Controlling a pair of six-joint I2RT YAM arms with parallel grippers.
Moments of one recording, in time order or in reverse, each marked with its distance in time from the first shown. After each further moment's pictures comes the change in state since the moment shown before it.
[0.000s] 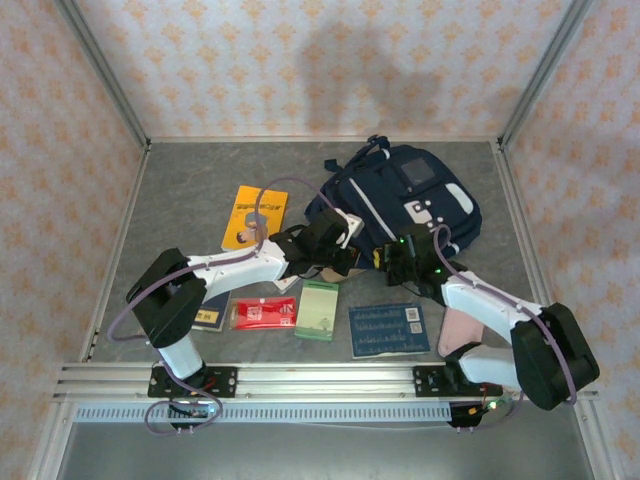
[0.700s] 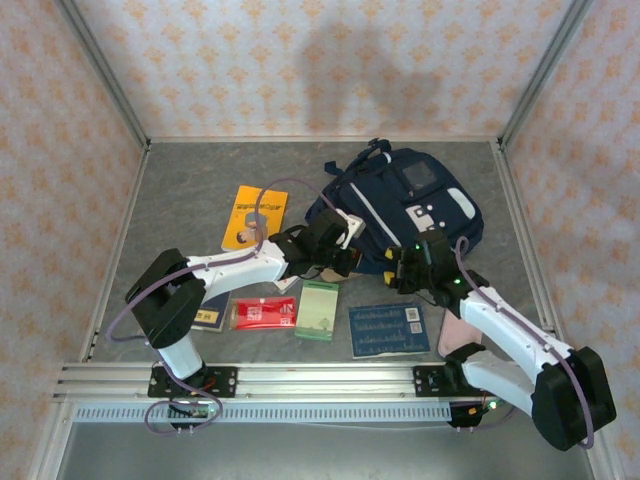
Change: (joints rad) left arm 0.000 -0.005 -0.004 0.014 0.032 -0.010; right arm -0.024 -0.216 -0.029 -0.196 -0.045 0.078
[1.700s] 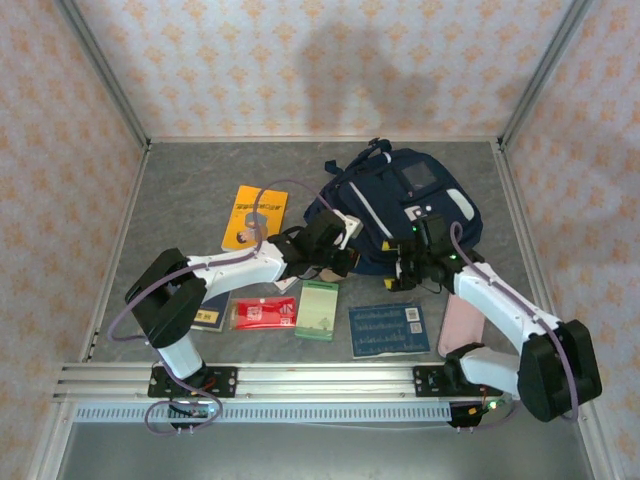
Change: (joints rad) left arm 0.007 0.000 -0.027 0.029 0.007 -0.008; right arm -0.075 0.171 0.158 -0.170 -0.123 -0.116
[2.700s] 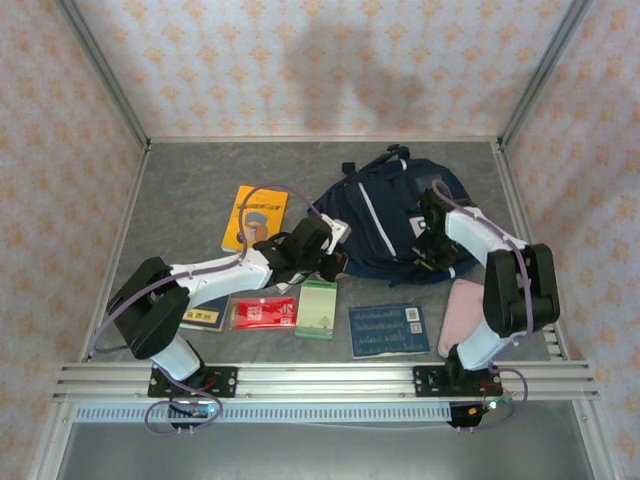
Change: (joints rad) left arm 0.023 -0.089 -0.117 0.019 -0.013 0.032; right arm -0.210 0.475 0.402 -0.482 0.379 -0.993
